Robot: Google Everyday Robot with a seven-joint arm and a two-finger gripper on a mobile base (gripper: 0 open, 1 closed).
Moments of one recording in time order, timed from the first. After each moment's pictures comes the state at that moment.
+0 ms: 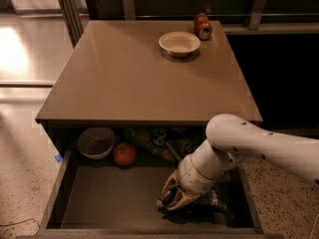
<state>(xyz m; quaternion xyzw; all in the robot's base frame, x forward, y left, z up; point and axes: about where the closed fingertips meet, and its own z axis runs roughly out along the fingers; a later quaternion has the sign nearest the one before) 0.378 -0.031 0.630 -0.80 0.52 0.25 0.19</state>
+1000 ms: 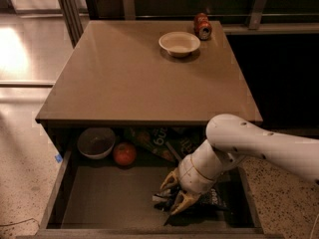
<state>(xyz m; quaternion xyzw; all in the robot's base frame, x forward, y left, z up) 0.378 -0.031 0.630 -0.80 0.52 0.25 0.19</state>
